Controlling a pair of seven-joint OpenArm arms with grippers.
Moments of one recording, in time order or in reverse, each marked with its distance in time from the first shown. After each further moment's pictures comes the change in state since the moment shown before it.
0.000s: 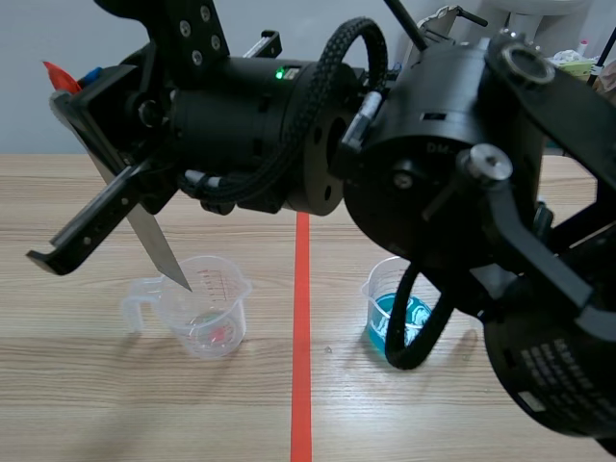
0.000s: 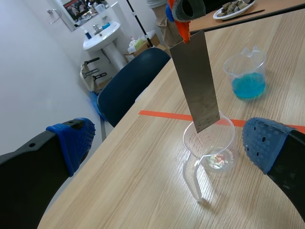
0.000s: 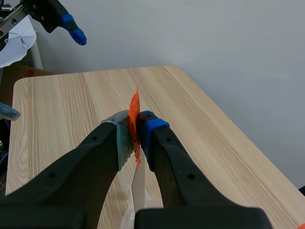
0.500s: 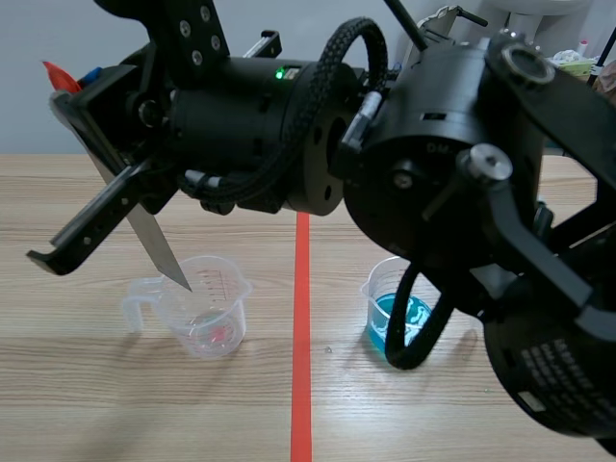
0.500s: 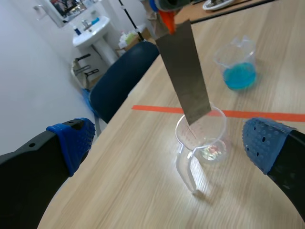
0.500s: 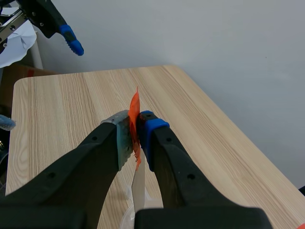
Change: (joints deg) left arm 0.0 0.0 0.0 0.0 4.1 0.0 0.0; right arm 0.0 0.0 0.0 0.0 0.0 0.0 0.0
